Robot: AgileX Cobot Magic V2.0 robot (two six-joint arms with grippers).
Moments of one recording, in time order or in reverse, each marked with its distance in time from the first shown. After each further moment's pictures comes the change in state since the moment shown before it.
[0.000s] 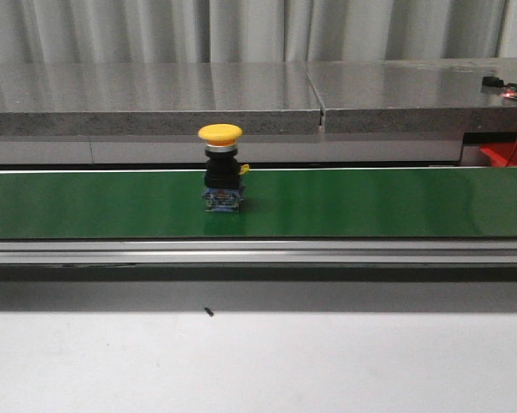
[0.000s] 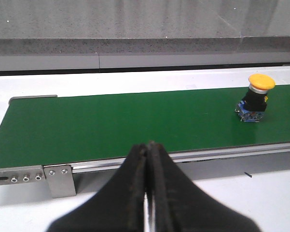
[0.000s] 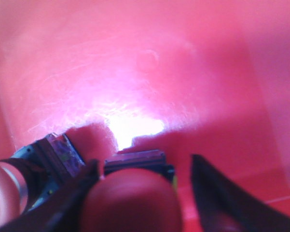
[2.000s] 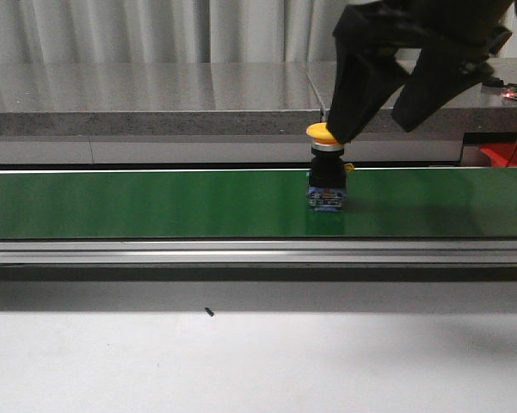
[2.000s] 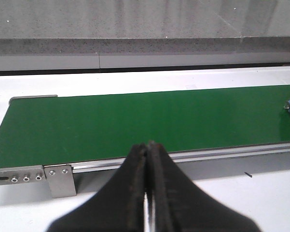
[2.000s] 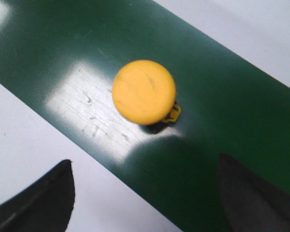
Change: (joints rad) left arm 0.000 0.000 0.000 0.000 0.000 0.000; right arm 0.873 -0.585 0.481 -0.038 -0.046 -0.047
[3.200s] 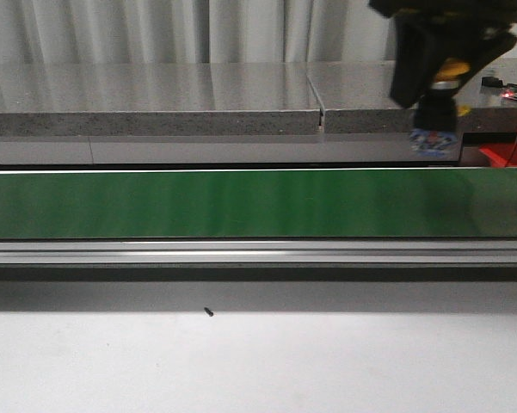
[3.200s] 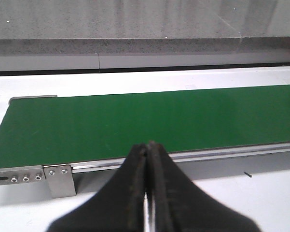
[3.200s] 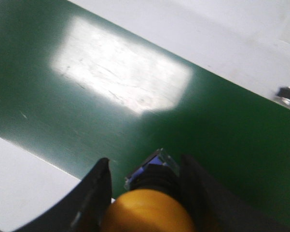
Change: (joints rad) left arm 0.000 0.000 0.000 0.000 0.000 0.000; right arm -0.158 0.043 -0.194 -0.071 0.237 0.088
